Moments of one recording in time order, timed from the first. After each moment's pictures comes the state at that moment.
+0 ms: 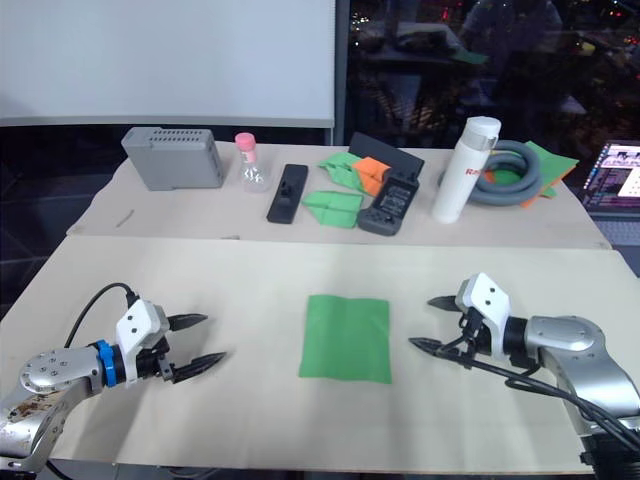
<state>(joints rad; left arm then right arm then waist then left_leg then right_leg) 0.09 0.78 0.15 -0.26 -0.38 0.30 -0.93 -0.10 -0.88 -0.11 -0.14 0.38 0.32 1.06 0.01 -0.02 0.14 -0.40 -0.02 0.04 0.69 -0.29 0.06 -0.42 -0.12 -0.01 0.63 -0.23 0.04</state>
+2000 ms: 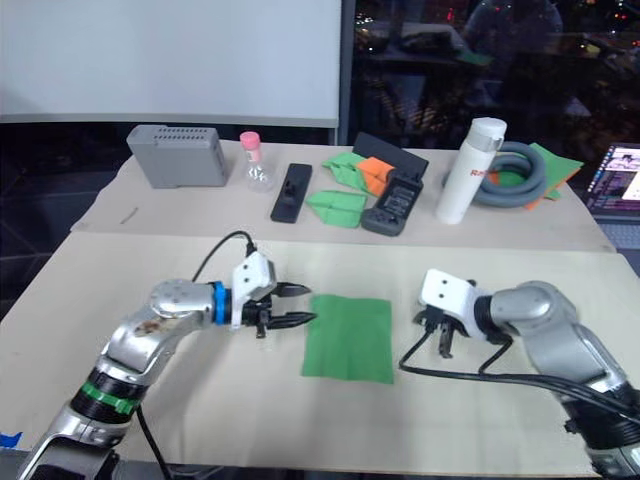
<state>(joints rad) -0.49 0.51 -0.30 -0.11 -0.26 0.44 -0.99 -0.28 -0.99 0.10 -0.29 0.10 0.54 1.06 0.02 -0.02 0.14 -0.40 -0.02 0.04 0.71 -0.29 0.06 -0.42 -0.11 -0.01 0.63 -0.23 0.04</state>
